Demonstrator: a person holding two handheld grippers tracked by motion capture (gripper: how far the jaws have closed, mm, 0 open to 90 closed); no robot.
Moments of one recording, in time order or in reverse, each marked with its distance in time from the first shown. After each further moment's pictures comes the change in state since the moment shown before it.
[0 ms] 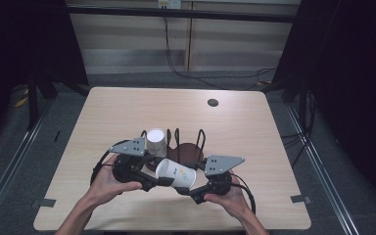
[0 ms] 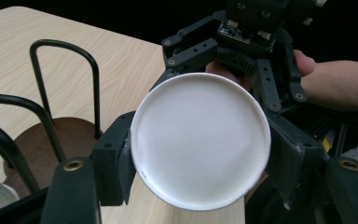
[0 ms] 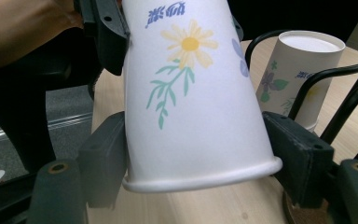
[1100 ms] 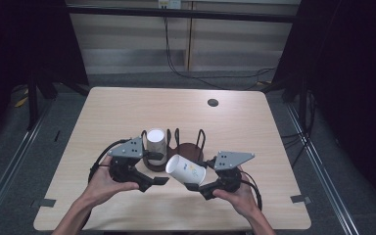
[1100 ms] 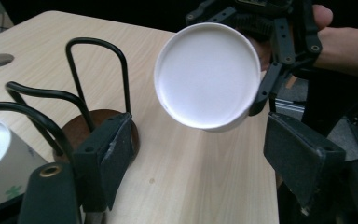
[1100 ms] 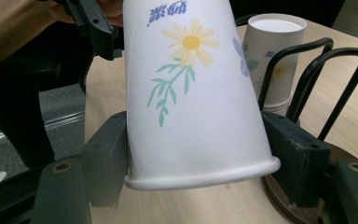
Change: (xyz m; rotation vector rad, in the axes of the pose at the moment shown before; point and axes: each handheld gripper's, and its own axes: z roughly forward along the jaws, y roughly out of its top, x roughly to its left) left arm 0.000 -0.001 -0.007 0.057 0.097 0.096; right arm -0.011 -0.003 -0.022 0.039 -0.035 0.060
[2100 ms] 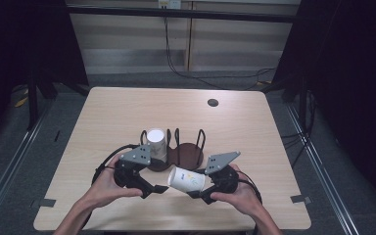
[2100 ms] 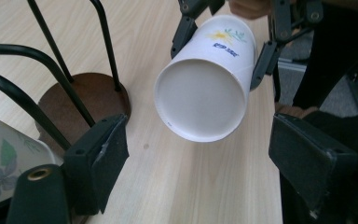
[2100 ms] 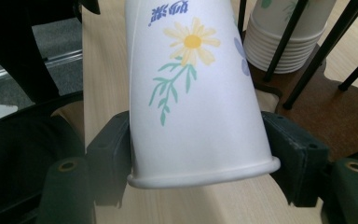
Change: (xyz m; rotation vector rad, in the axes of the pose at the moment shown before) left arm -0.002 -0.007 0.014 0.181 -0.023 0.039; right arm -0.002 -0.004 0.011 0.284 0.039 -0.032
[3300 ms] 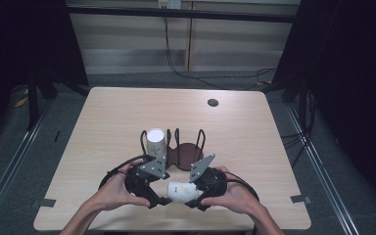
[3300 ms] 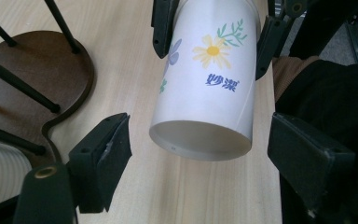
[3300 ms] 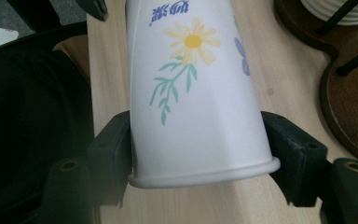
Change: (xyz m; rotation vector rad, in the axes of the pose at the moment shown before) left arm -0.009 -0.002 0.034 0.197 -0.063 0.058; right arm 0.011 0.015 0.026 0.297 0.056 -0.079
